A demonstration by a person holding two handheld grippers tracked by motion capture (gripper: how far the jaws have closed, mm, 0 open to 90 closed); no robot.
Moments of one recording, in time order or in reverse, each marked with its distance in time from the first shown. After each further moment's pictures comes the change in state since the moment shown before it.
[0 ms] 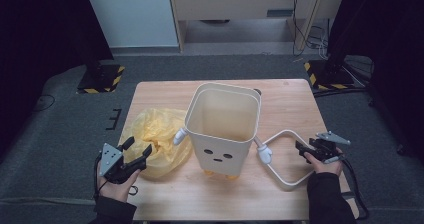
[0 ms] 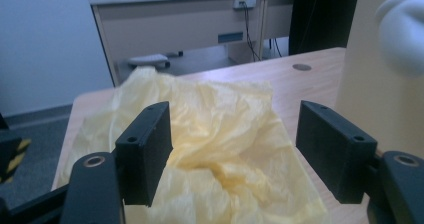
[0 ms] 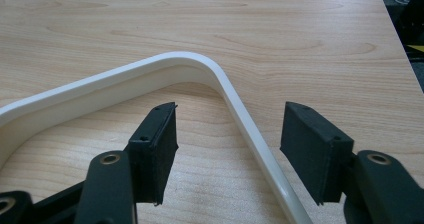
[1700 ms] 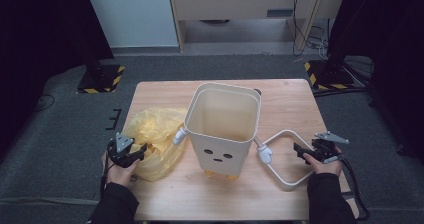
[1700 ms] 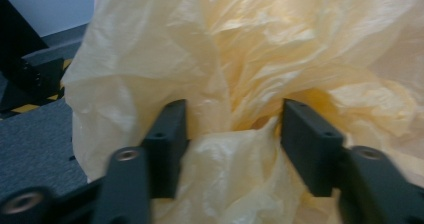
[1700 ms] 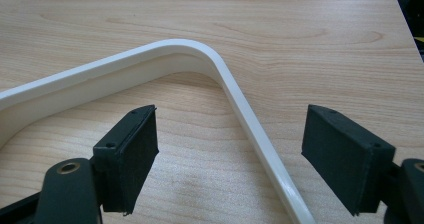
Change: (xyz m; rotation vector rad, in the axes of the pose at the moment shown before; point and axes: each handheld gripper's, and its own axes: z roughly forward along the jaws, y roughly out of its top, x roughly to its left) left arm 0.054 -0.048 0.061 0.394 0.118 0.075; right arm -0.002 -0.001 0.004 0.034 0.005 -0.004
